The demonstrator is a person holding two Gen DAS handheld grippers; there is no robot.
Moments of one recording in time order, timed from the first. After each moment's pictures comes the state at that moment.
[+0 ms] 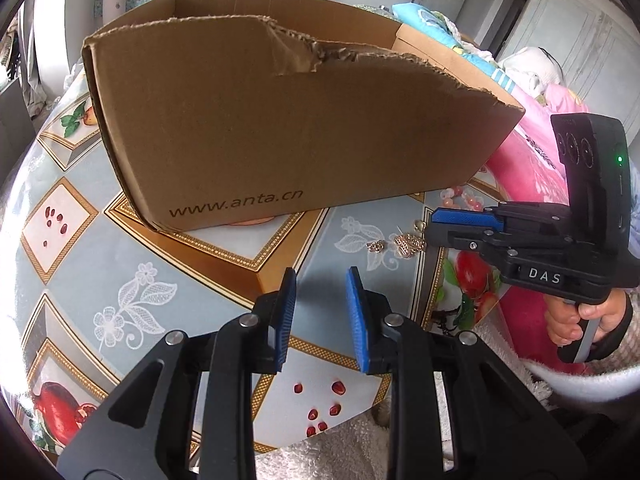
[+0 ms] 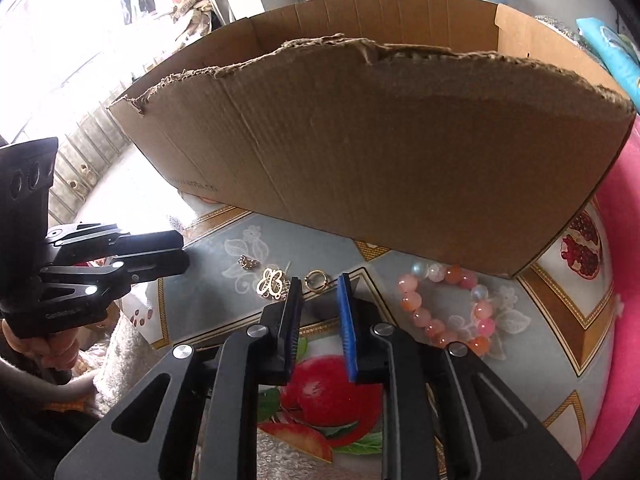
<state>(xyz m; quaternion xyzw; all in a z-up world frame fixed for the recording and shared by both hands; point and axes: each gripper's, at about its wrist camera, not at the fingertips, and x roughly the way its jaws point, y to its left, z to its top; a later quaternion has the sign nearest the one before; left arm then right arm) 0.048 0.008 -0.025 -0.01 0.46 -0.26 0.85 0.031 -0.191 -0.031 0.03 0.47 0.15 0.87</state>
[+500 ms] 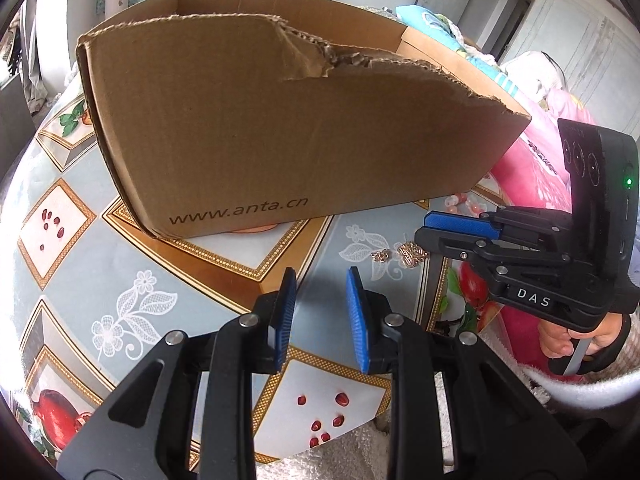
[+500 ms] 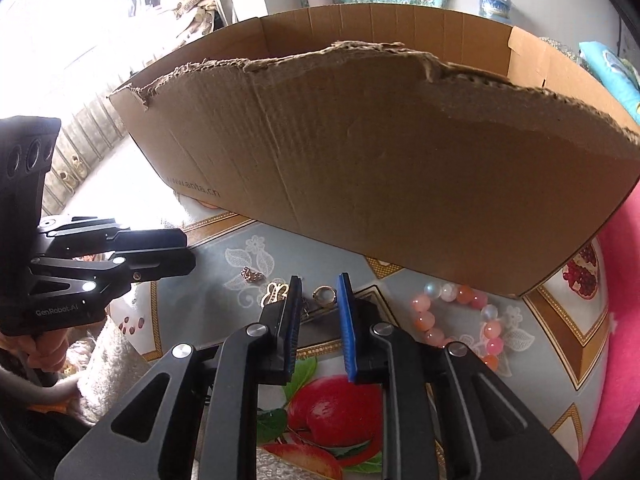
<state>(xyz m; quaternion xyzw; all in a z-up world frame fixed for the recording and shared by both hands) 0.053 0.009 -0.026 -0.02 0.46 -0.26 0.85 0.037 -0.164 -0.034 0.00 0.45 0.14 0.88</state>
